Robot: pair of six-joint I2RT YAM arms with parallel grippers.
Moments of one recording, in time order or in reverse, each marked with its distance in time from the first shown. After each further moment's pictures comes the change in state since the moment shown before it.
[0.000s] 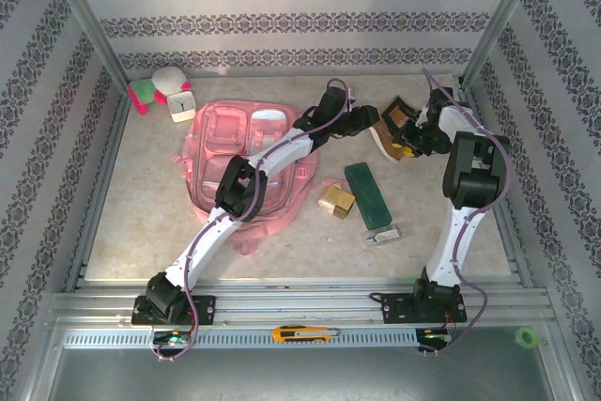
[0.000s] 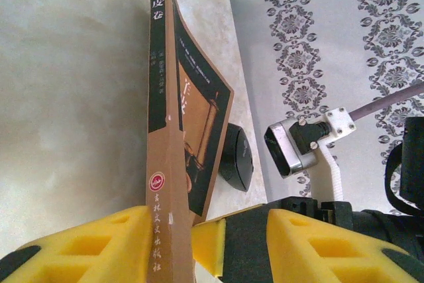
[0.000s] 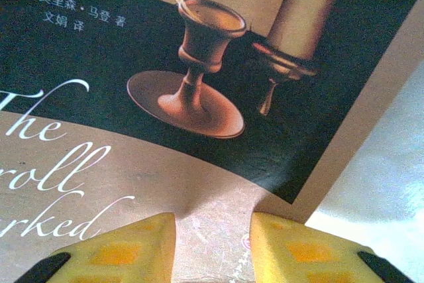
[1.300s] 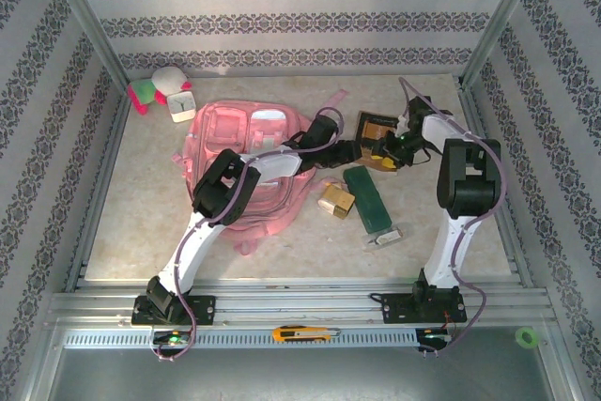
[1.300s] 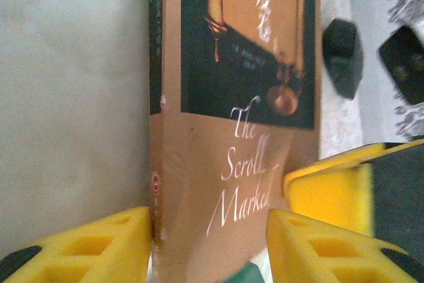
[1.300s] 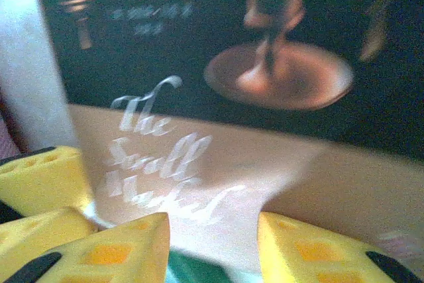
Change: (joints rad) left arm -0.040 -0.378 -0.755 0.101 -0.081 0.149; right arm 0.120 -0.130 -0.177 -0.002 -0.078 -0.005
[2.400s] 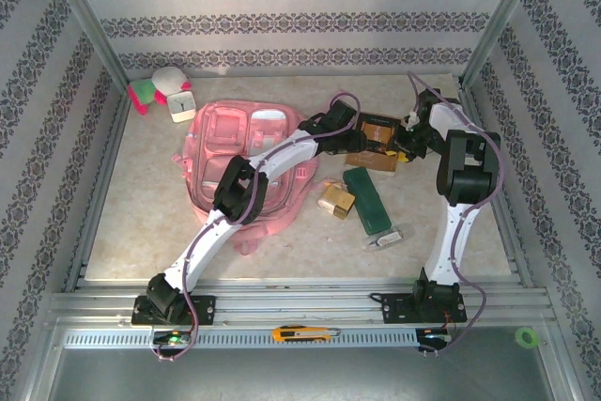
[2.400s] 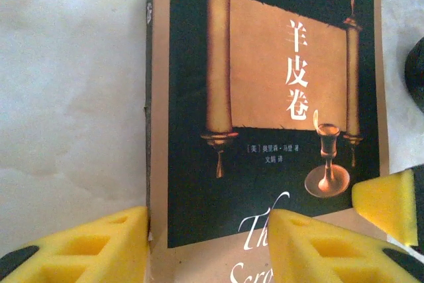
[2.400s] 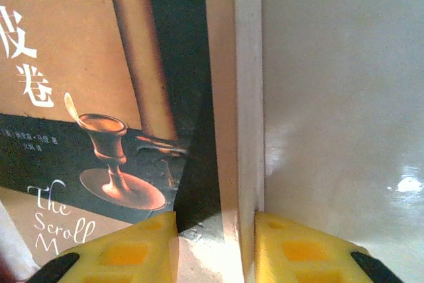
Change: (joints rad) left arm -0.005 0.274 0.643 -0.535 -0.175 0.190; right arm -0.070 0.174 0.229 -0.137 0.098 -0.062
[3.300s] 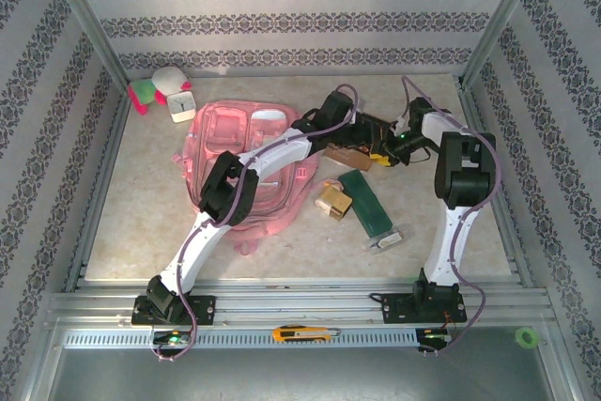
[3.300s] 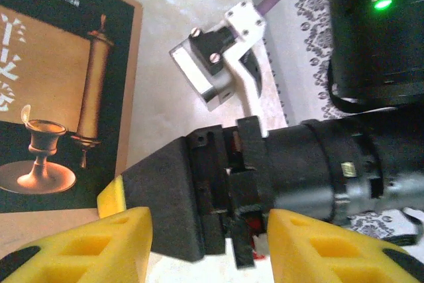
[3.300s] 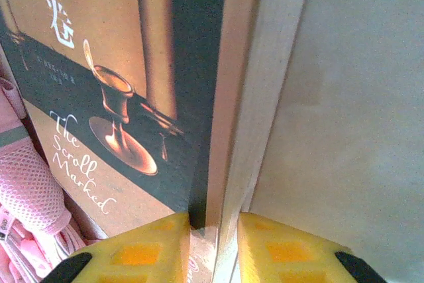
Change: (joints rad) left arm -0.005 -0.190 -0.254 0.301 0.271 -0.121; right arm 0.036 -0.045 -0.145 0.142 -0.231 0.076
